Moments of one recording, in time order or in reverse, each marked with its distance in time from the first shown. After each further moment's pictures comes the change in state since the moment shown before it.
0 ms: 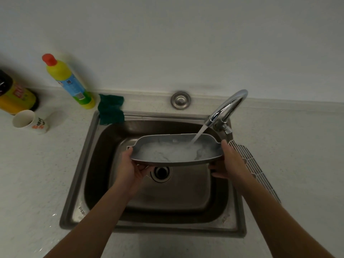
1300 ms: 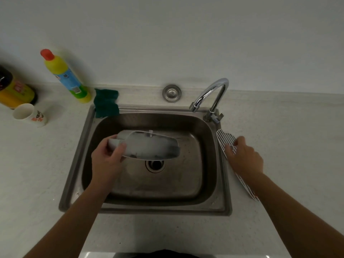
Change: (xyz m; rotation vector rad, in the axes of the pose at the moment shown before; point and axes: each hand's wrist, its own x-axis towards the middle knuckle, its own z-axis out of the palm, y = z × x) left_hand -0.063 0.022 -0.026 0.661 -0.053 0.746; right_hand 0.022 0.059 -0.084 -0.992 0.448 -0.400
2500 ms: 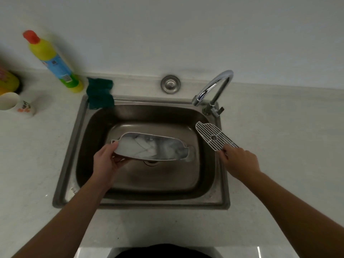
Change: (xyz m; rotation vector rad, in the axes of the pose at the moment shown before) left_hand 0.014 -0.064 -0.001 -0.392 0.022 -0.530; right_hand -0.018 -0.002 0.000 -0.254 -0.214 -0.281
